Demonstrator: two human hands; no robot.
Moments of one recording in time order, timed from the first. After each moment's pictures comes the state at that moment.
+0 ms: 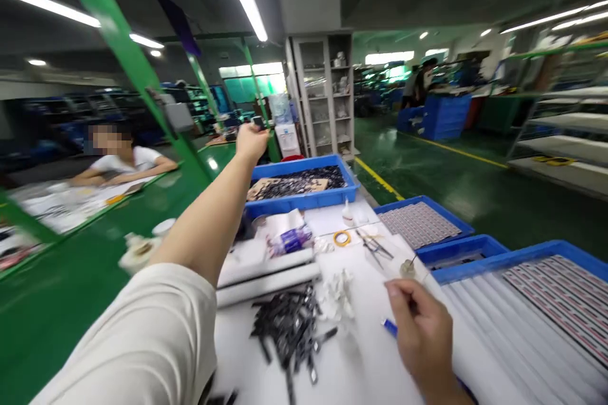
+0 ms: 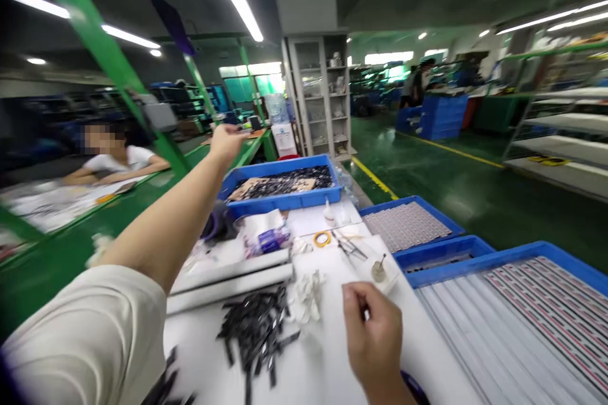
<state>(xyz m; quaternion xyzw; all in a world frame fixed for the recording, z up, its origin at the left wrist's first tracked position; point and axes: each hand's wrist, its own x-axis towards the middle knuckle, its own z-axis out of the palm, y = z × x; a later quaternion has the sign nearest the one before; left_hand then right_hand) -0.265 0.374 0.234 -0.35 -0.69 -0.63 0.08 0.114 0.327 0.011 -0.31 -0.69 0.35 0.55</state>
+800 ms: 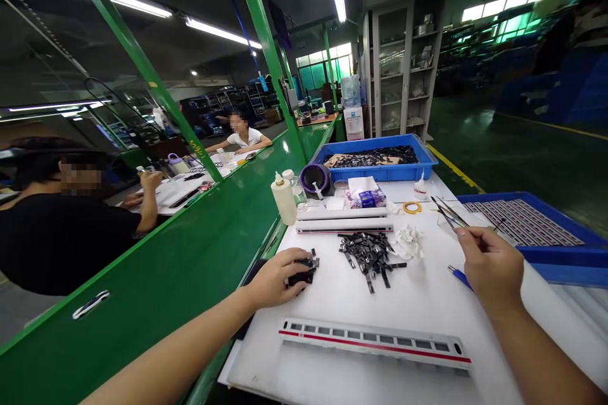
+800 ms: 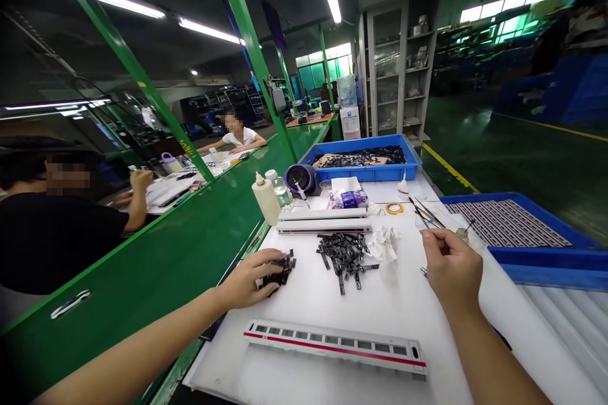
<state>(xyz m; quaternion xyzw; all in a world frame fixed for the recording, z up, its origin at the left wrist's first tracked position) -0.138 -0.022 0.018 -0.69 -0.71 -0.12 0.07 0.120 0.323 0.015 -0.38 -0.68 0.38 0.49</state>
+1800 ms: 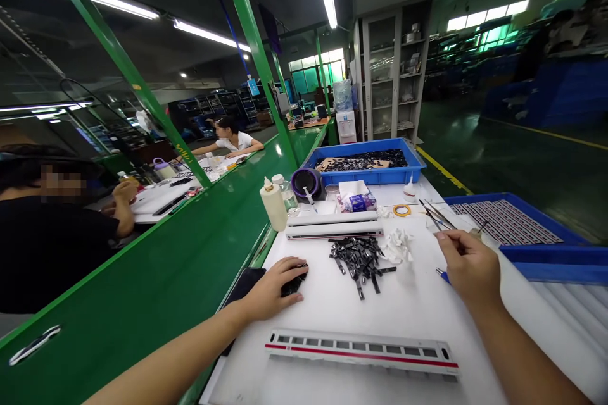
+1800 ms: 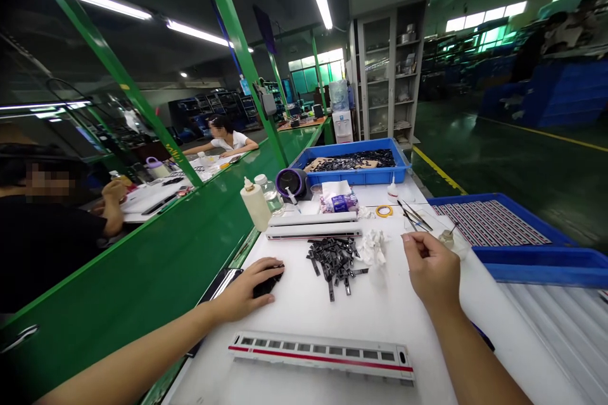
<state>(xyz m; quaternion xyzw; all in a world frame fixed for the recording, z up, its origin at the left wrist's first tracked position) -0.139 -0.014 0.005 -0.59 -0.79 -0.15 -0.08 0.117 0.322 0.017 -0.36 -0.71 0.37 0.47</state>
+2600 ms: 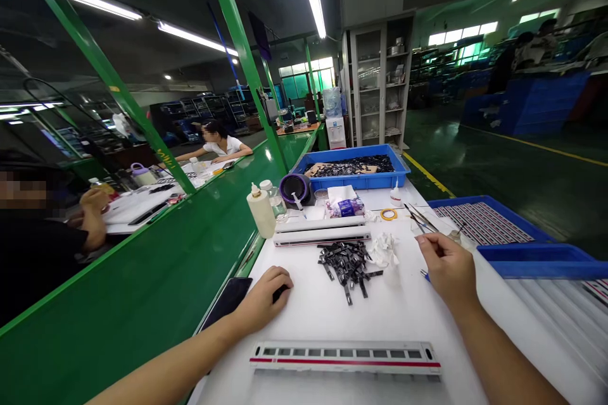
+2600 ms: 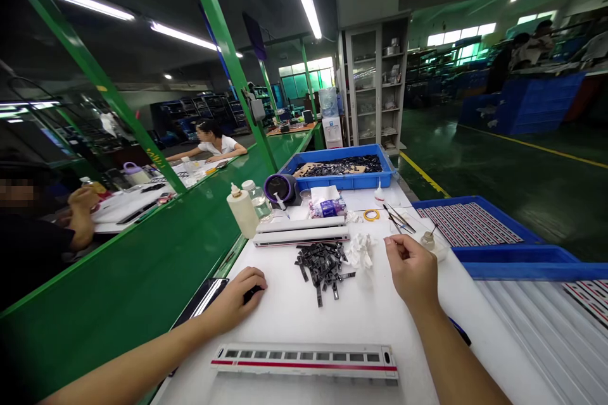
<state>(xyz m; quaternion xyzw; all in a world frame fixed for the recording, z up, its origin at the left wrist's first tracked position) -0.126 -0.001 -0.002 -0.58 -0.79 -0.19 0.02 0.118 0.319 0.019 -0.32 -0.73 0.38 0.47</state>
